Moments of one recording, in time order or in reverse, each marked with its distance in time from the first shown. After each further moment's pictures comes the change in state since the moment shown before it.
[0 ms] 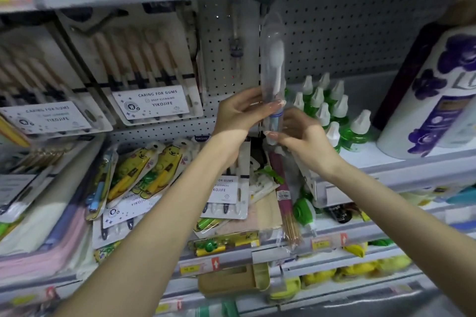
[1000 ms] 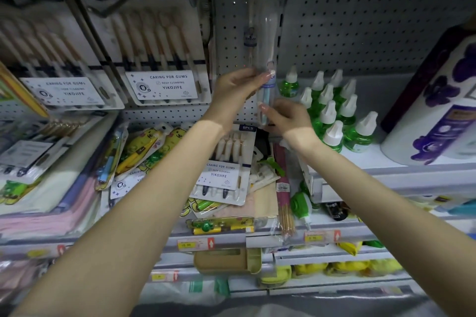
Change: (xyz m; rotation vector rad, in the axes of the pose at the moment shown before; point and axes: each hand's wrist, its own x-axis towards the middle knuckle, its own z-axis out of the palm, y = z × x) left_hand 0.026 0.007 -0.012 0.117 0.109 -0.022; right_hand 0.033 0.000 0.025 0.072 0.038 0.168
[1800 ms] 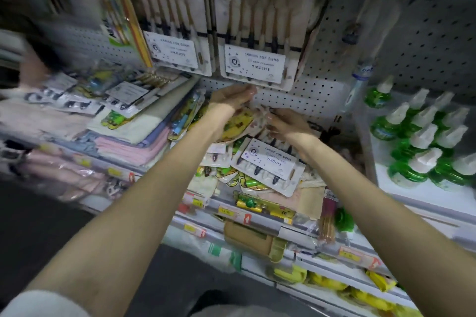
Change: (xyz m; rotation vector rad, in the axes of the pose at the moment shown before) left_hand -0.054 -0.040 -0.140 -0.053 0.430 -0.279; right_hand 0.008 0.013 0.115 -0.065 -0.443 0.243
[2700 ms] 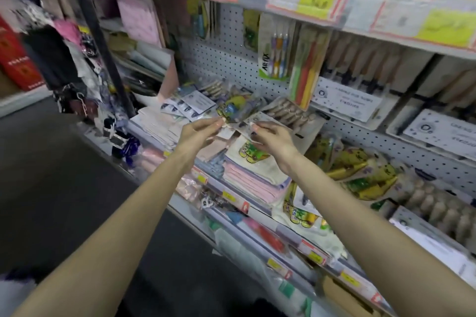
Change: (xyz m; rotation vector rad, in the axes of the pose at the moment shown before) left_hand 0.002 0.020 -0.397 0.000 0.374 -0.038; right_hand 0.077 -0.136 0.360 0.312 -0.258 0.080
